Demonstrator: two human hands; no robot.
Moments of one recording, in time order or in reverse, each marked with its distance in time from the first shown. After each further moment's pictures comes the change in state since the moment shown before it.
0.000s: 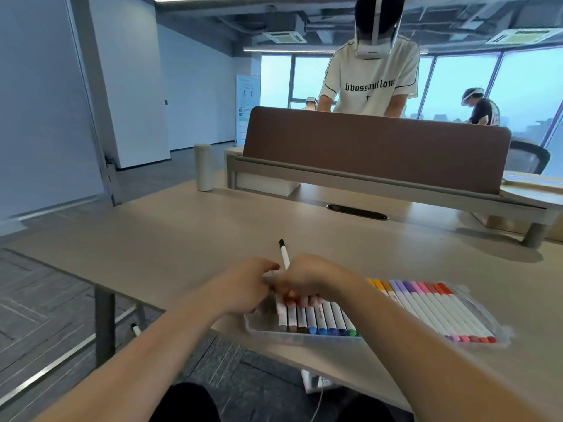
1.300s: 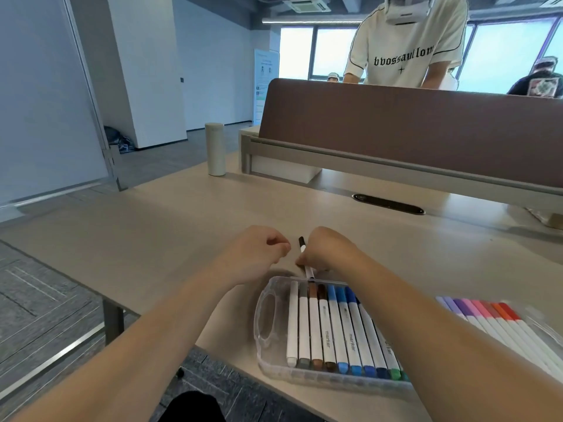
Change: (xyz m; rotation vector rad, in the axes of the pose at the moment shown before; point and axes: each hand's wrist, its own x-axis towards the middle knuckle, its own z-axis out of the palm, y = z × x) left_hand 0.070 -0.039 -0.011 -0.361 0.191 -0.076; right_hand 0.119 0.002 -0.029 -0.310 0.329 0.137
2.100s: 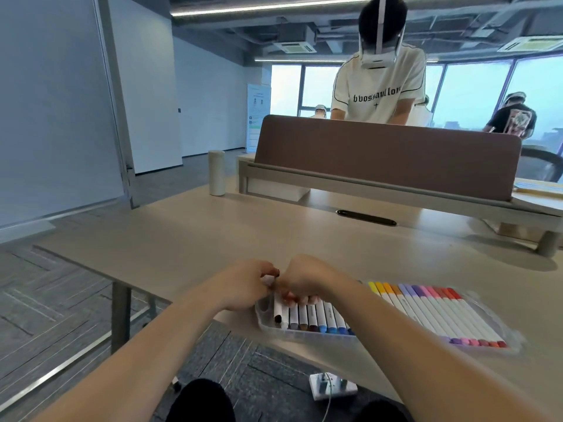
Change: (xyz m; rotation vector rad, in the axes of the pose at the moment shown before) left_hand -0.074 0.007 -0.005 0.372 -0.234 0.061; right_hand -0.124 -0.006 -0.004 0.219 -0.321 -0.212
